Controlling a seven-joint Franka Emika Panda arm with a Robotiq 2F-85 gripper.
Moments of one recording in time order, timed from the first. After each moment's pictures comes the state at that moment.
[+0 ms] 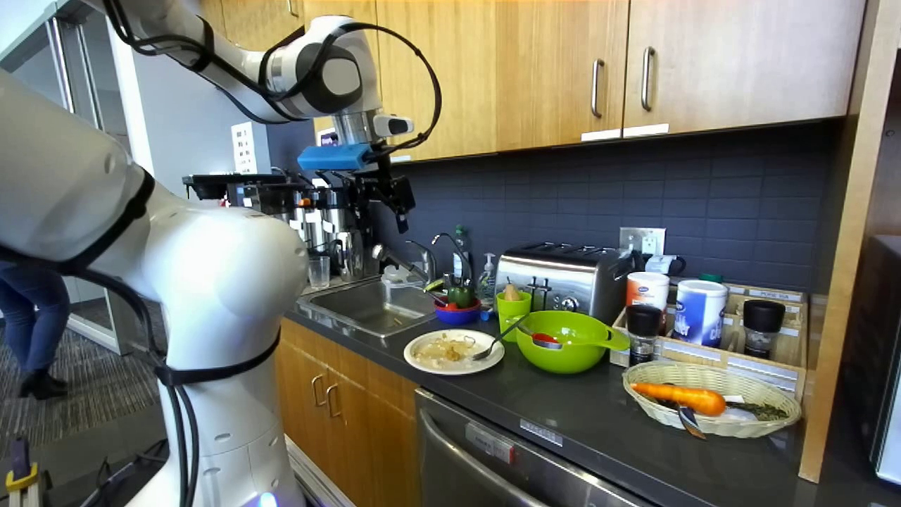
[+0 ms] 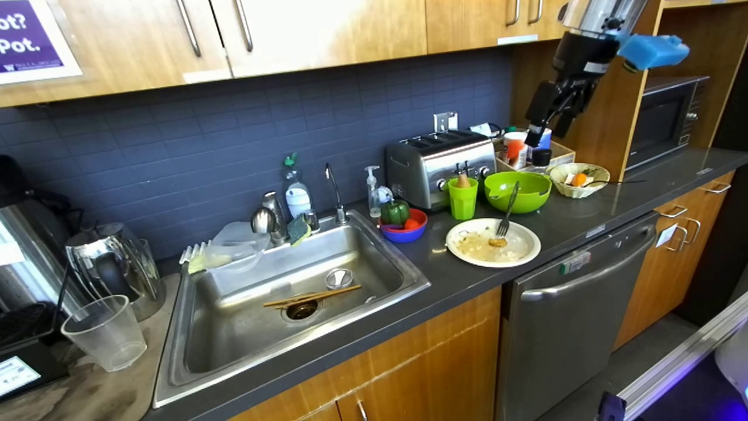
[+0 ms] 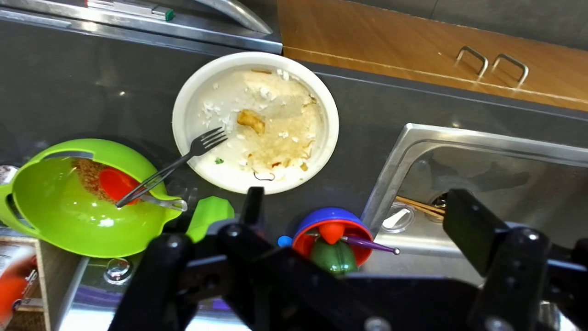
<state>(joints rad) 0.18 -0.92 0.14 -2.79 0.14 2.18 0.07</state>
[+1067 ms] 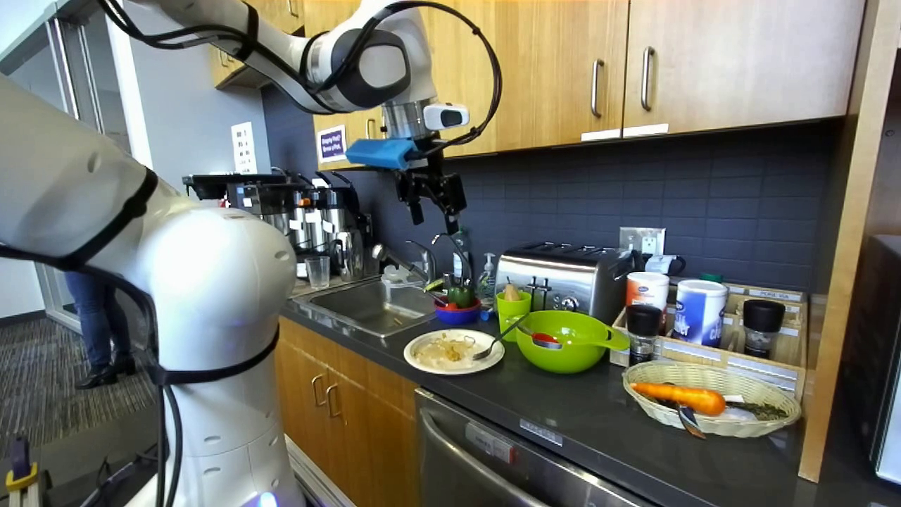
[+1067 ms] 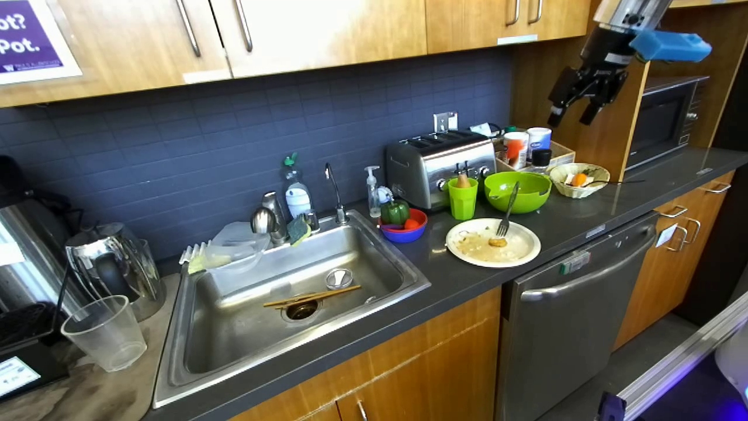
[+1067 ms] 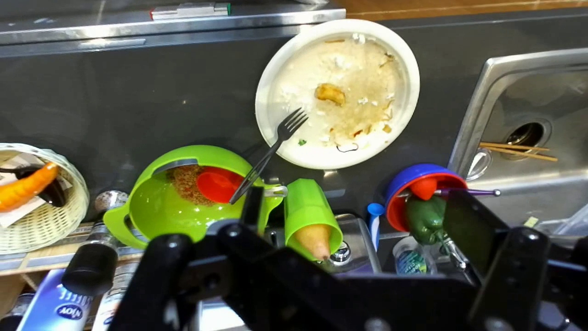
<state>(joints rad) 0.01 -0.90 -0.04 -2.78 0.08 2.23 0.03</state>
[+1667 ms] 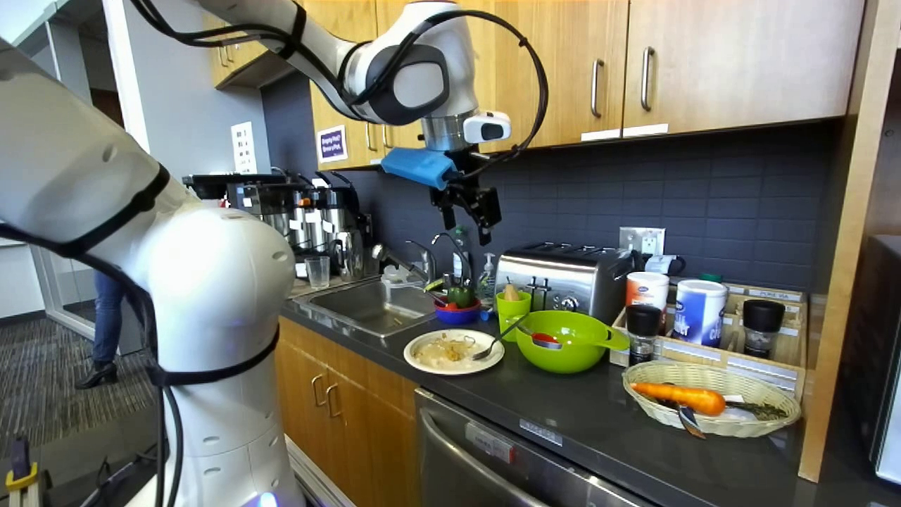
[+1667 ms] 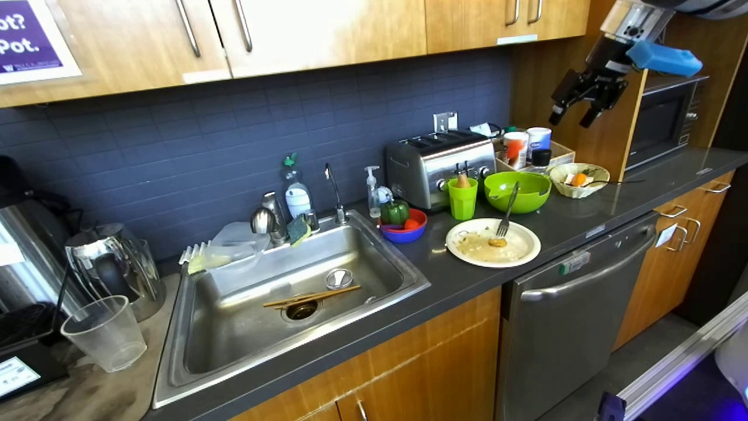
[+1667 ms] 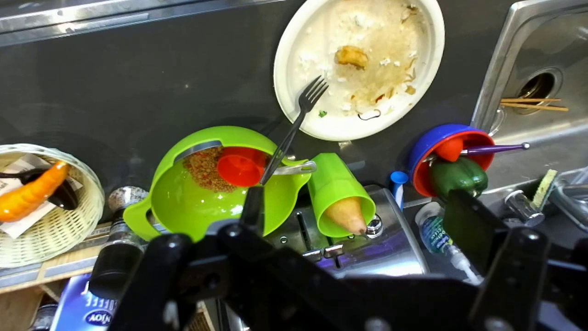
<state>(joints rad) 0.00 -0.79 -0.19 -2.77 0.11 2.36 -0.06</state>
